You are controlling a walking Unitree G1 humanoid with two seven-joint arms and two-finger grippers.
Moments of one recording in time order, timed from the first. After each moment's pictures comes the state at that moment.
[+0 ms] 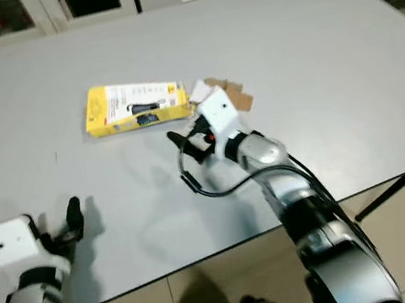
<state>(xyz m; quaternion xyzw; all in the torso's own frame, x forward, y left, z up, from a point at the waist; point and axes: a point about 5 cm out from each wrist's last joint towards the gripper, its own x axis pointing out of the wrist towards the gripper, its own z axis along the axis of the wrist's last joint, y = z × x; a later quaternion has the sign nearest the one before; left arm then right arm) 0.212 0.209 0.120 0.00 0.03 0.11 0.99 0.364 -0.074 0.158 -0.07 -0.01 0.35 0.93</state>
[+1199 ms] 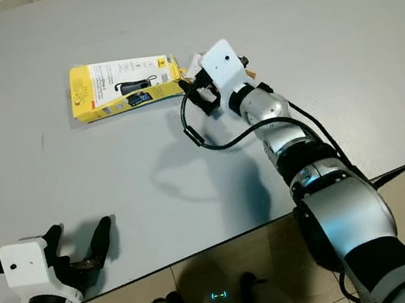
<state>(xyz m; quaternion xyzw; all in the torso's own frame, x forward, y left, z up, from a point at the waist) 0.176 0.187 0.123 -0.01 0.07 -0.02 1.00 0.405 -0.101 0.207 -0.17 -0.08 0.25 0.95</state>
